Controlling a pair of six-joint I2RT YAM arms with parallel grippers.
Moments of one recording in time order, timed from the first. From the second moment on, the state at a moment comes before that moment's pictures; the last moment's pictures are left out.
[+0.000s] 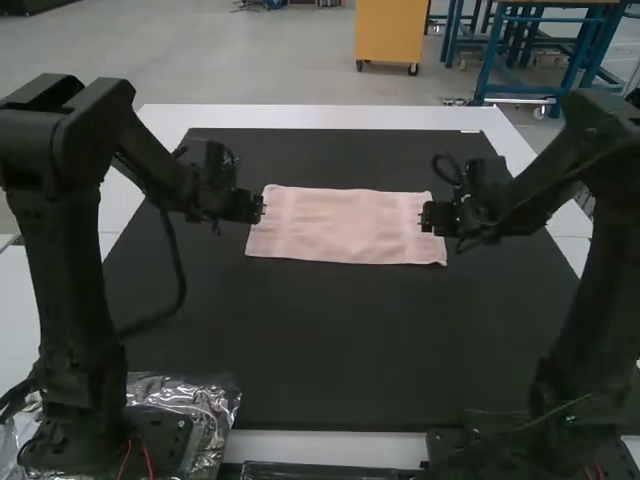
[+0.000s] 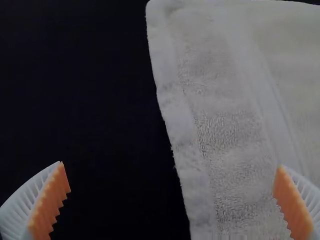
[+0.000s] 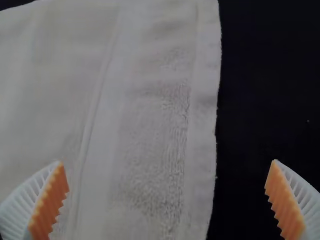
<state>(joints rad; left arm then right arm) -0.13 1.94 0.96 0.32 0.05 0.02 0.15 1.85 0.79 0.39 -0.07 0.08</state>
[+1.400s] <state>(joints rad) -0.13 2.24 1.30 0.21 0.04 0.02 0.12 2.25 1.18 0.42 -0.05 0.02</state>
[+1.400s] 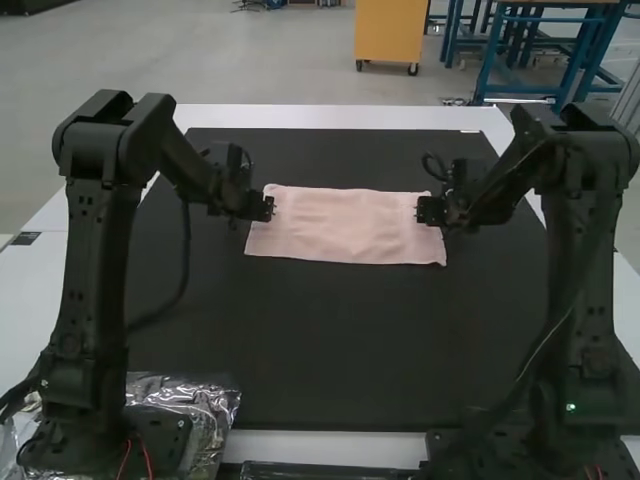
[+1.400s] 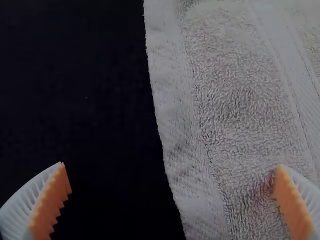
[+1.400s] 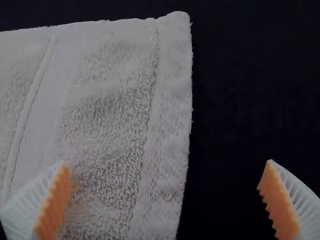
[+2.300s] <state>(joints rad) -0.15 2.26 1.32 0.24 0.06 0.02 0.07 2.24 1.20 0.32 -0.23 0.00</state>
